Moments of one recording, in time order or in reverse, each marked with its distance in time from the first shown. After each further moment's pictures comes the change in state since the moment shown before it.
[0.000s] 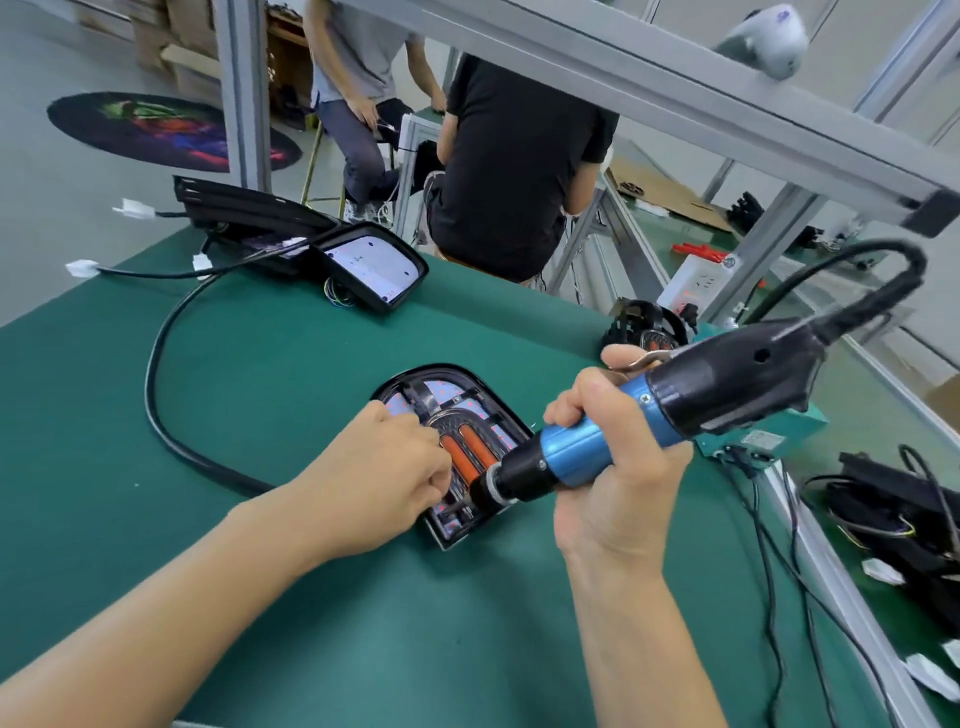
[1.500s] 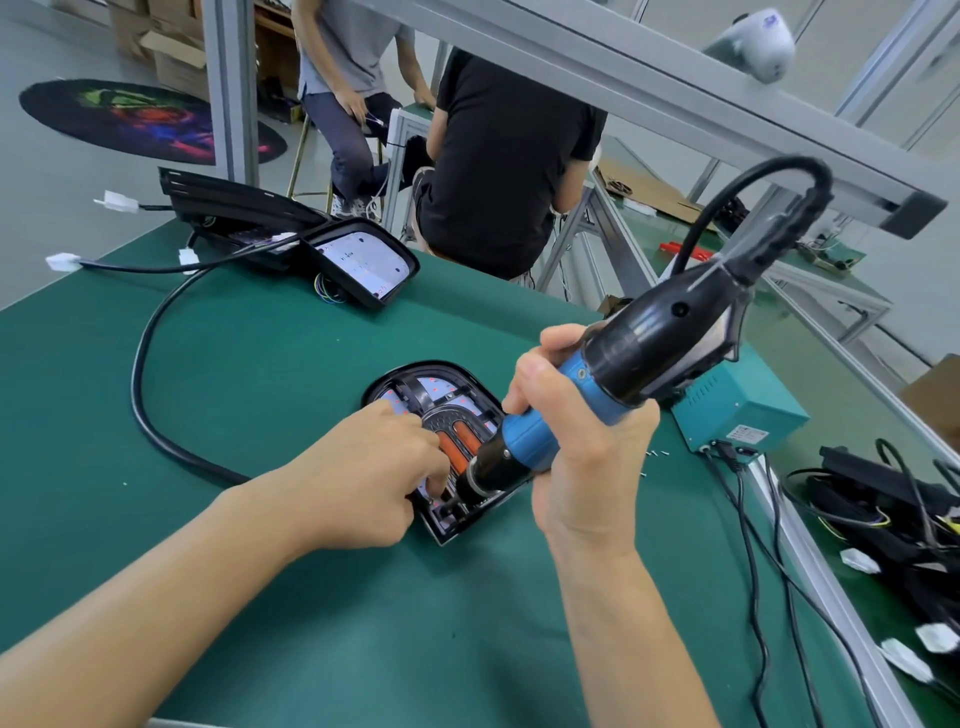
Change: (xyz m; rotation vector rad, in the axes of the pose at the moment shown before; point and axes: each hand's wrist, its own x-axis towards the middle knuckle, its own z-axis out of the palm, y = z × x) left_hand 0.001 -0.004 -0.008 0.038 -0.089 0.102; right_hand 0.000 -0.005 0.016 -0.145 -0.186 0.004
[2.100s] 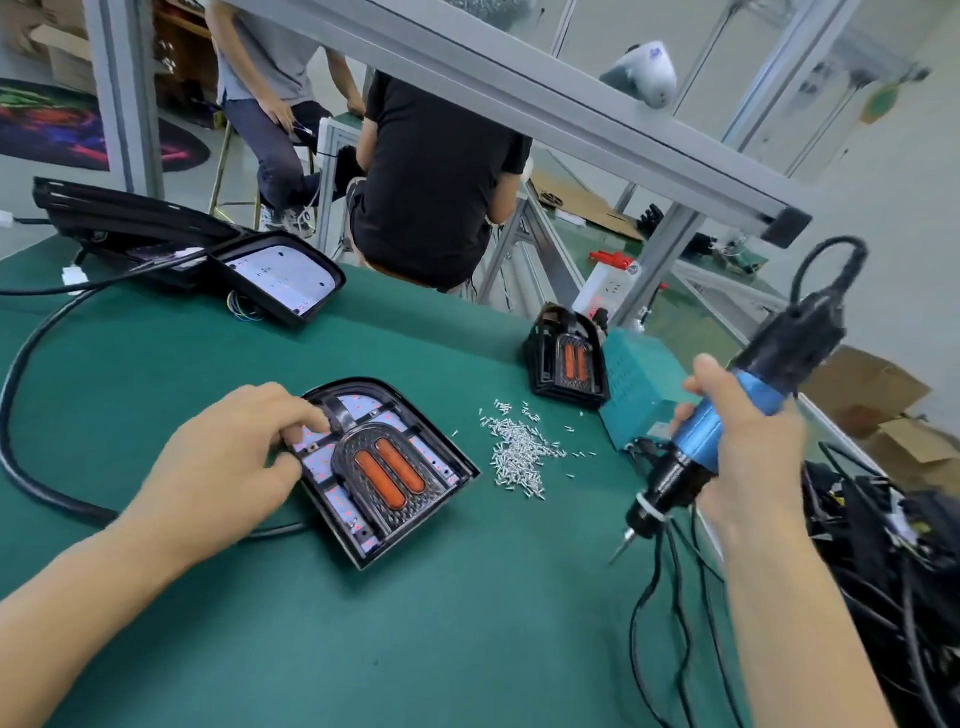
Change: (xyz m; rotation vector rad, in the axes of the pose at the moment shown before) left_hand -0.012 -0.023 0.010 -0.461 0.469 -0.349; right_hand 0.051 -0.052 -0.155 -0.286 0.479 0.146
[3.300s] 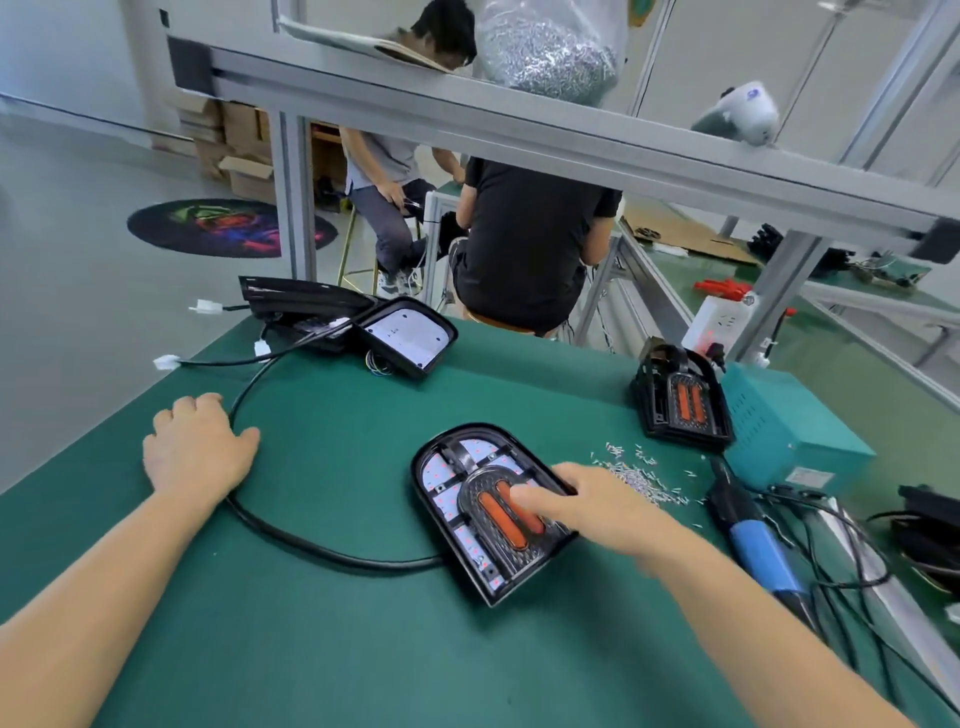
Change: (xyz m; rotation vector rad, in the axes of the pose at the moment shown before) left_hand 0.019 -0.120 -0.068 0.472 0.170 -0.813; right_hand -0.046 0.080 0.104 -0.880 -0.981 0.217
